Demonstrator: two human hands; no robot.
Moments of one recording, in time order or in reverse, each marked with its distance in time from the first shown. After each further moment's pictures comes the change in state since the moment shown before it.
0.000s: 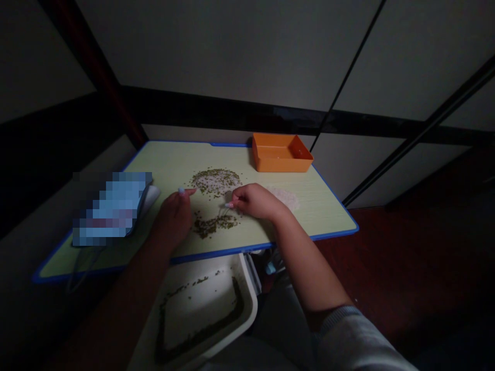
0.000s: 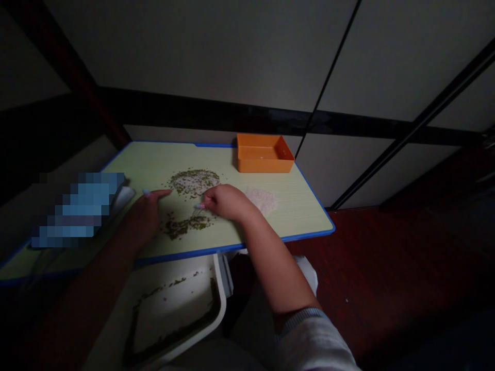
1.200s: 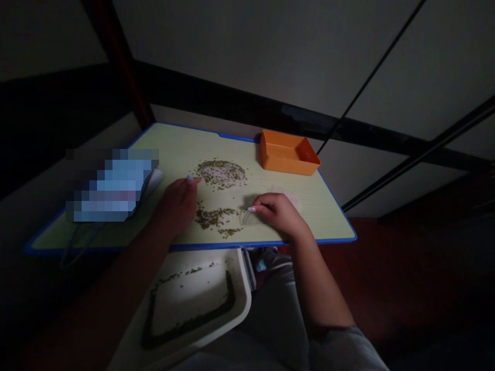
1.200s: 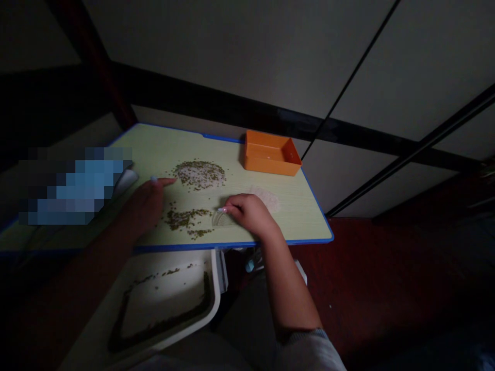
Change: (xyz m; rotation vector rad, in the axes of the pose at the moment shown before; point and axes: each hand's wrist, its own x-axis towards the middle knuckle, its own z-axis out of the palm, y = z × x) left_hand -0.003 0.011 -0.001 -0.026 -0.028 -0.008; right_hand -0.050 0.031 0.002 0.064 0.103 -0.008
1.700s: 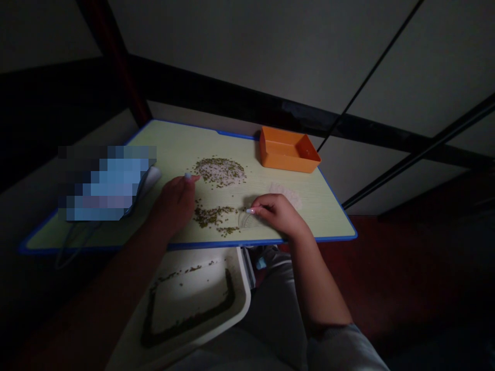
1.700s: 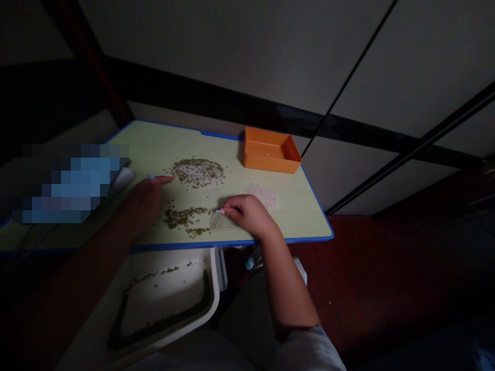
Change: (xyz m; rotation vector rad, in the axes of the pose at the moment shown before) left_hand -0.001 0.001 -0.002 0.015 -0.008 0.012; right_hand -0.005 0.004 0.004 0.059 -0.017 -0.002
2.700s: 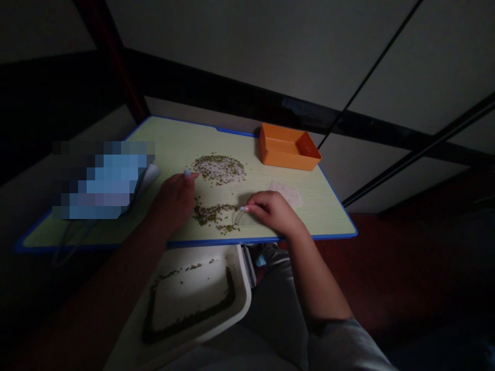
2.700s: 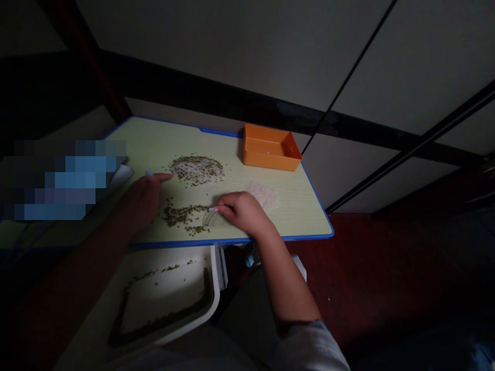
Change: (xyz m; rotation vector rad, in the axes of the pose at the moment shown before) left_hand 0.002 0.001 0.001 0.070 -0.026 -0.008; right_hand 0.005 -0.003 0.010 -0.138 0.017 -0.136
